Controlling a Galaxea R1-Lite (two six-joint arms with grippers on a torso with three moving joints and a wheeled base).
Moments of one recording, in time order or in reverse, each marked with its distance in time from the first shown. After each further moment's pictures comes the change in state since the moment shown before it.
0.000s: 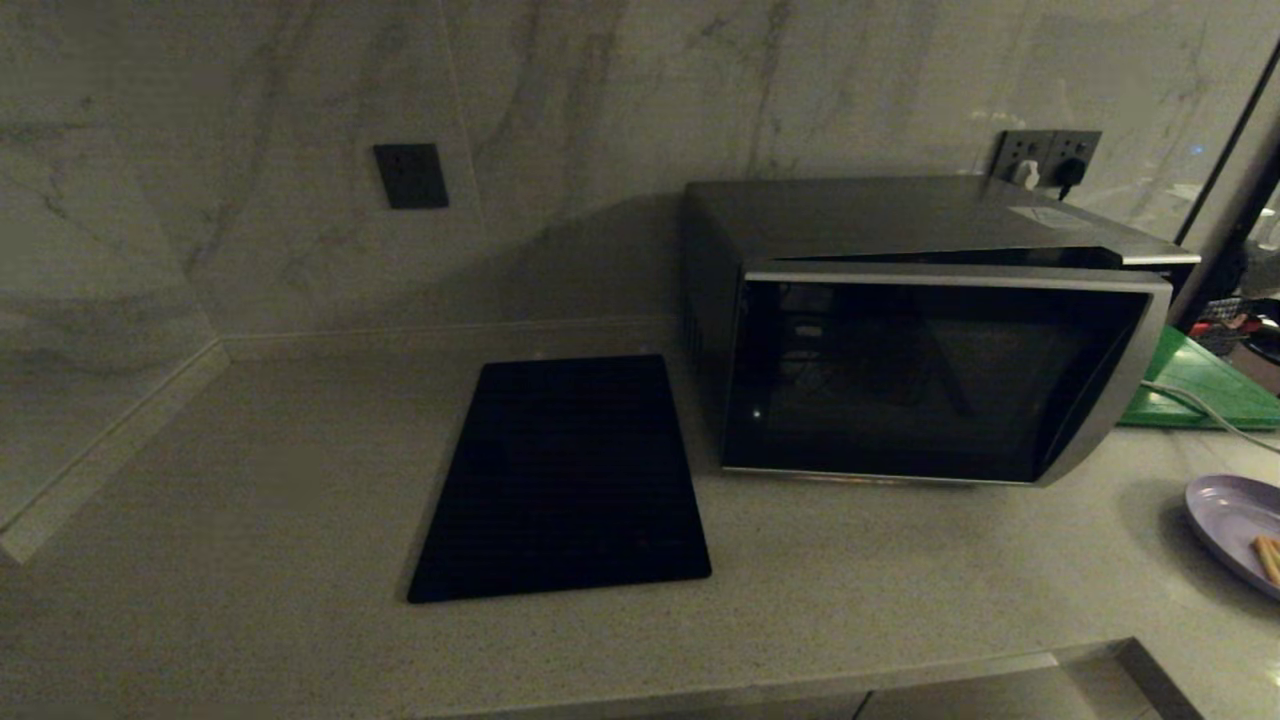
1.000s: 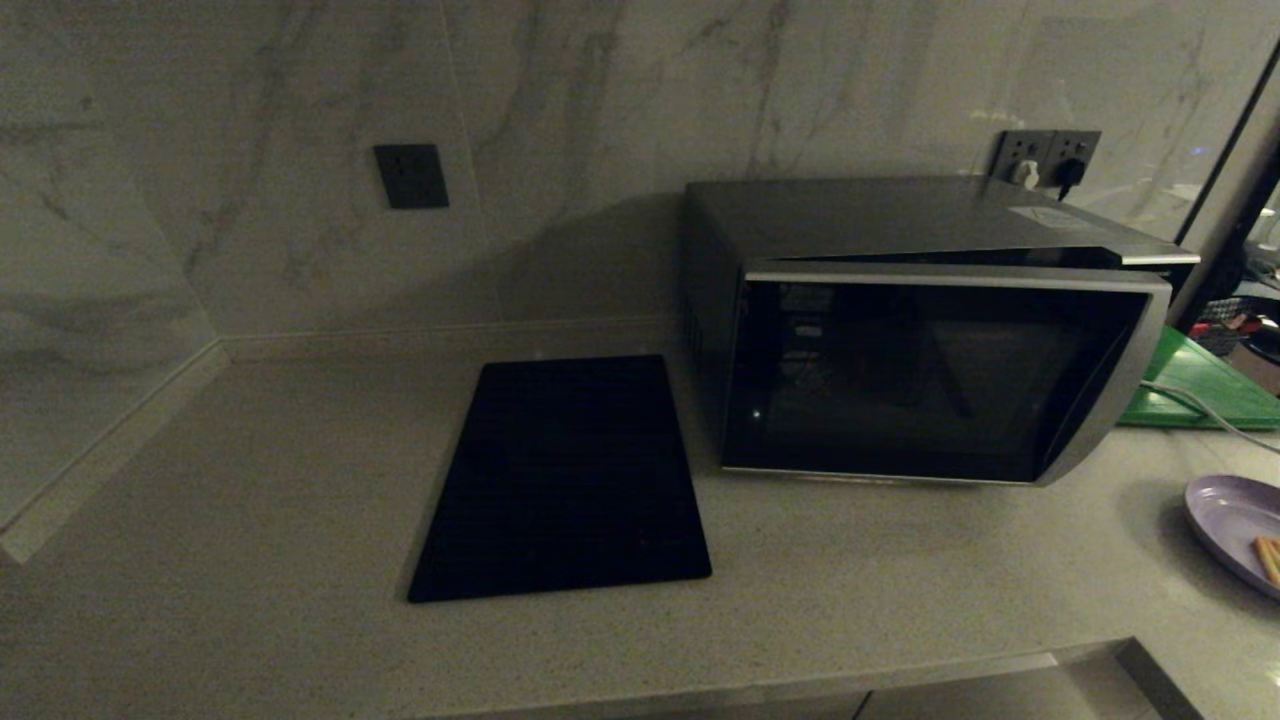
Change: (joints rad) left arm 0.000 0.000 0.000 0.000 0.000 0.000; right arm 0.042 -0.025 -0.051 0.086 -0.345 0.054
